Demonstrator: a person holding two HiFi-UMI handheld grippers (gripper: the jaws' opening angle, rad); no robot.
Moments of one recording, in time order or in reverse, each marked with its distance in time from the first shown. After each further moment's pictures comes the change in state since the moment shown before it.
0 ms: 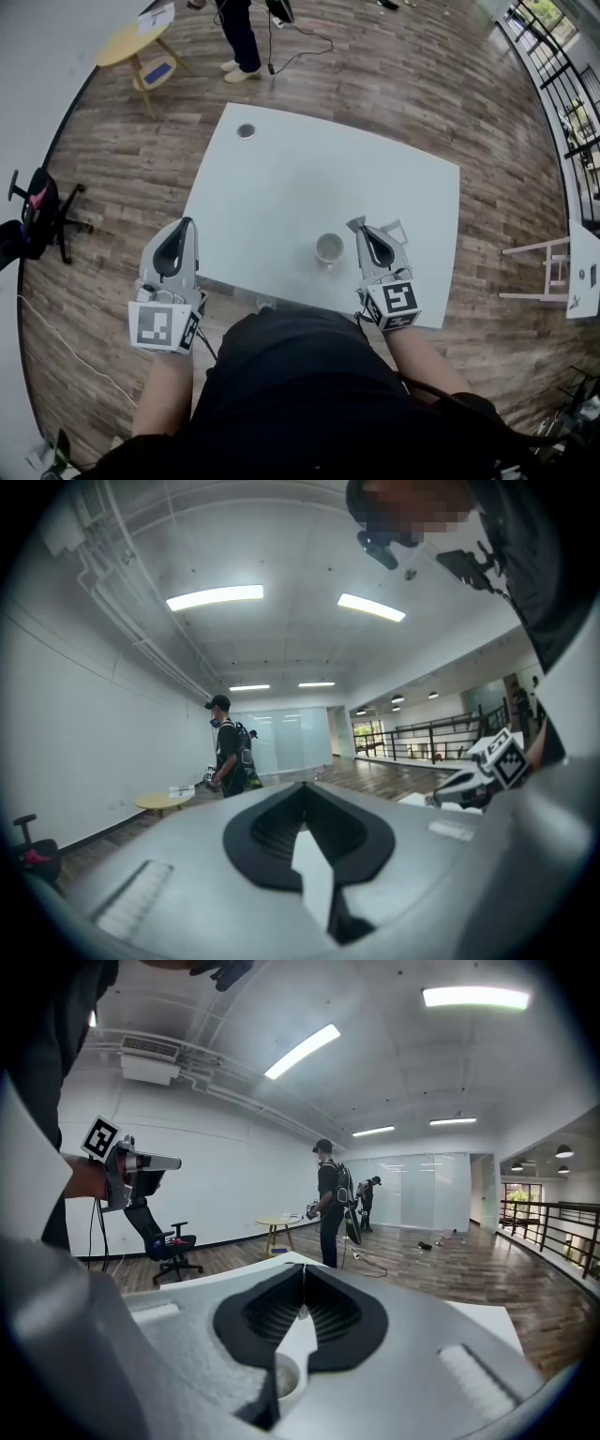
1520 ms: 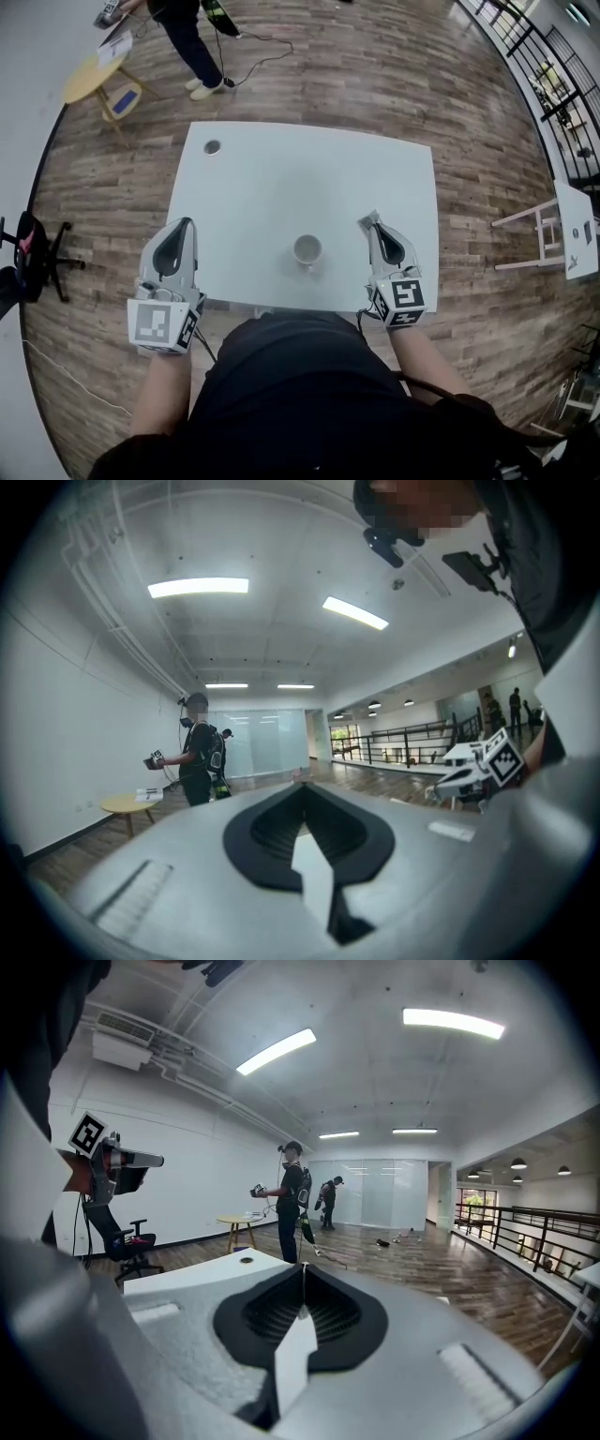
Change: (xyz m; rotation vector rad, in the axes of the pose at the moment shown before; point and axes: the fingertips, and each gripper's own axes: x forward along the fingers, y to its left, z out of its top) left arm 0.045 -0.035 0.010 0.003 -0.017 -0.158; right arm -0.052 -0.066 -0.012 0.036 0.011 -0.240
